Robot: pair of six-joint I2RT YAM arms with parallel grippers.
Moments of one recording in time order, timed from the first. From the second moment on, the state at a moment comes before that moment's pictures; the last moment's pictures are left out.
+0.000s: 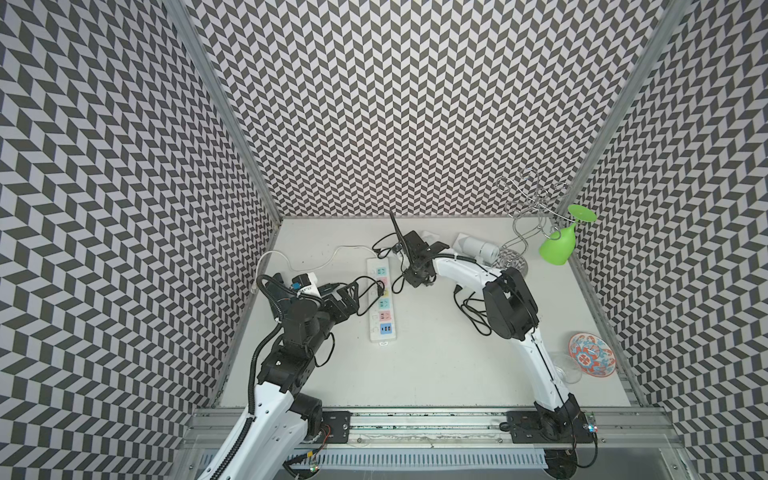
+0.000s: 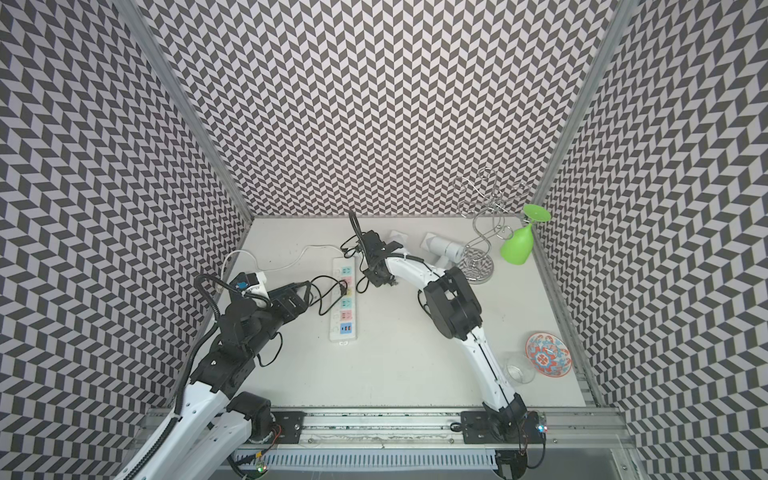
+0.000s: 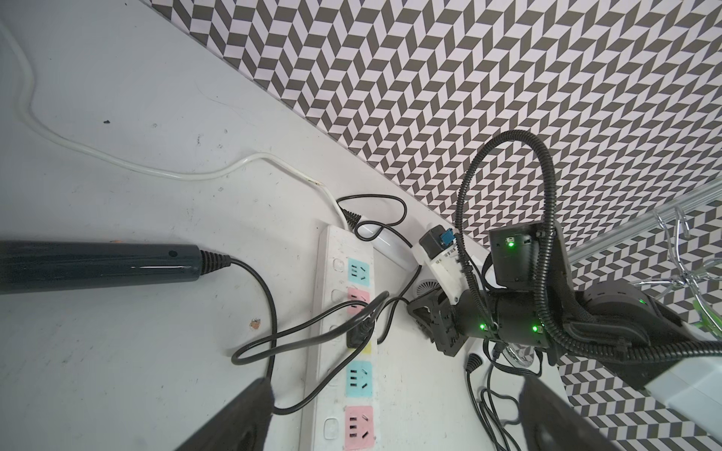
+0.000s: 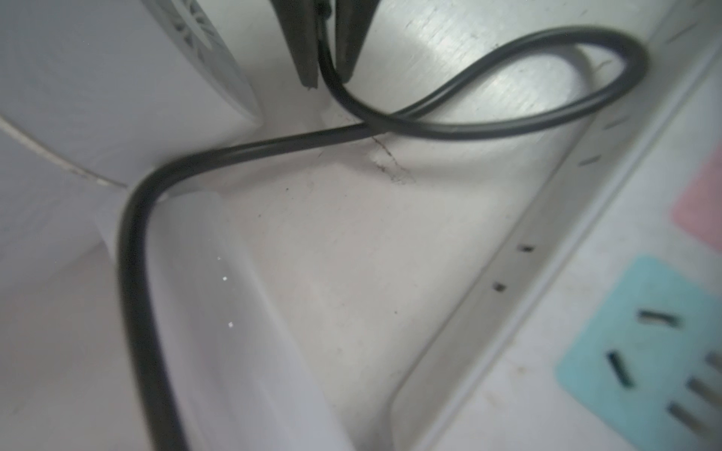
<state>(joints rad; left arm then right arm) -0.30 0.60 0.48 -0.17 -0.01 -0.73 0.67 2.38 1.99 -0.75 0.13 -0.17</state>
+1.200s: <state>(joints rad) -0.30 0.79 0.47 0.17 0.46 -0.80 0.68 1.43 1.06 -0.10 -0.21 0.23</state>
